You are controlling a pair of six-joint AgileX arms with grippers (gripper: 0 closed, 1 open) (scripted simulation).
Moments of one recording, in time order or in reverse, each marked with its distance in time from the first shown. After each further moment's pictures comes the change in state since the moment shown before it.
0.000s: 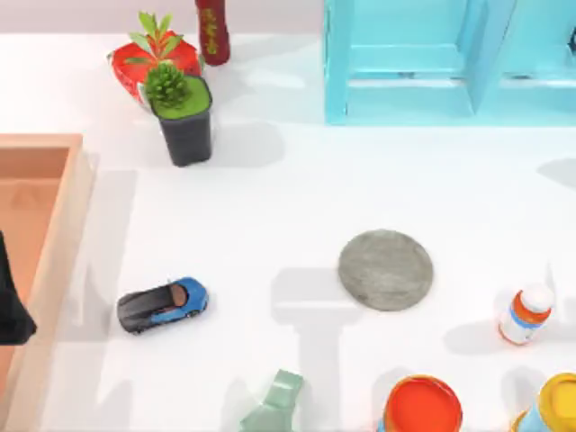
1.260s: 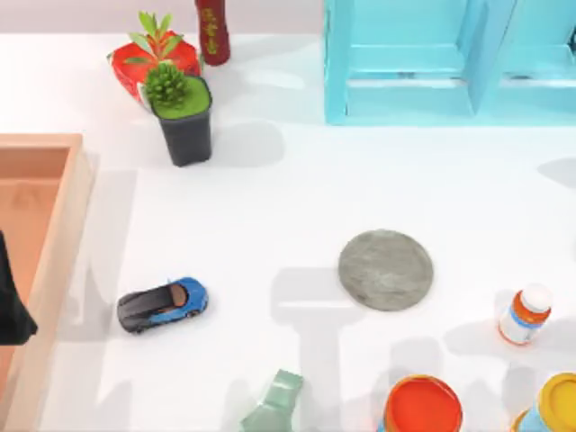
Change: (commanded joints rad) left arm 0.000 0.000 0.000 0.000 0.000 0.000; right arm -0.308 1.129 0.913 -0.796 0.017 -1.296
